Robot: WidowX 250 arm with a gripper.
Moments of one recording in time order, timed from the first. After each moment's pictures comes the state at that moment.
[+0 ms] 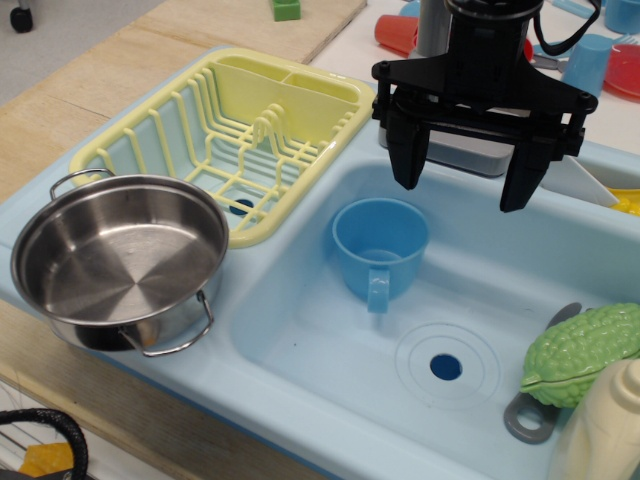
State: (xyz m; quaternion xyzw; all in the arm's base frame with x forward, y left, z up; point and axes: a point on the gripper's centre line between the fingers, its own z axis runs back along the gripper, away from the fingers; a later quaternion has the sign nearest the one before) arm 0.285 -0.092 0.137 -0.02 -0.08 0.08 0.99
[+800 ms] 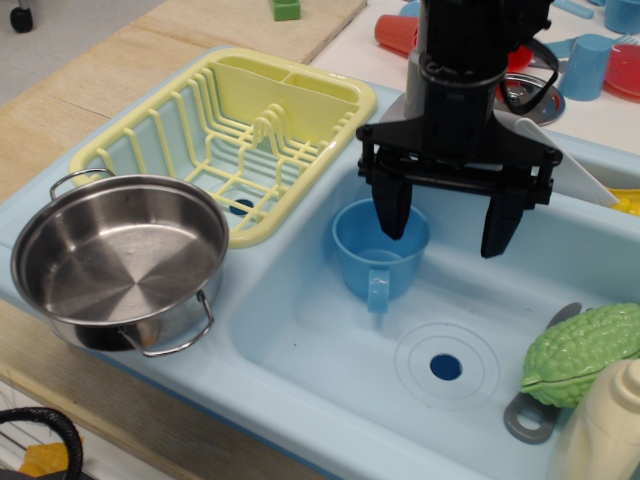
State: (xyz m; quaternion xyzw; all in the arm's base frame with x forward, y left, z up) arm 0.283 -0.088 0.096 -0.05 -0.05 0.10 0.99
